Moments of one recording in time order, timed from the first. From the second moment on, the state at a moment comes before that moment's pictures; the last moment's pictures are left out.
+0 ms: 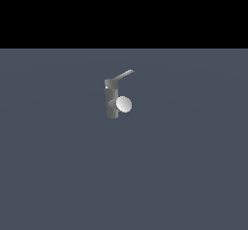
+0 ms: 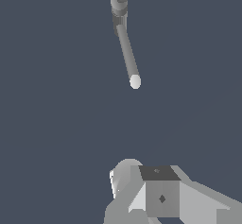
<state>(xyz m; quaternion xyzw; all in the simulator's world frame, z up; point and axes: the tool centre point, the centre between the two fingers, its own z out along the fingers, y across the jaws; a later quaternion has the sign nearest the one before) -0.266 0.018 0.483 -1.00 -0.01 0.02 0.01</state>
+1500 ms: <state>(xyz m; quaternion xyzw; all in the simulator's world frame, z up) -0.205 0.010 0.488 -1.00 0.08 0.00 0.02</state>
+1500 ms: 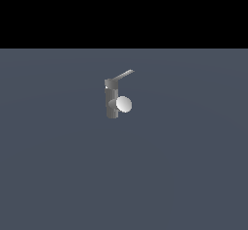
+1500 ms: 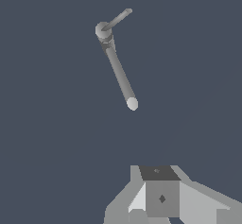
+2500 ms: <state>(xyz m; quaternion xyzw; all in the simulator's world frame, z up) -0.041 0.003 0.423 -0.95 0.31 0.01 0.02</state>
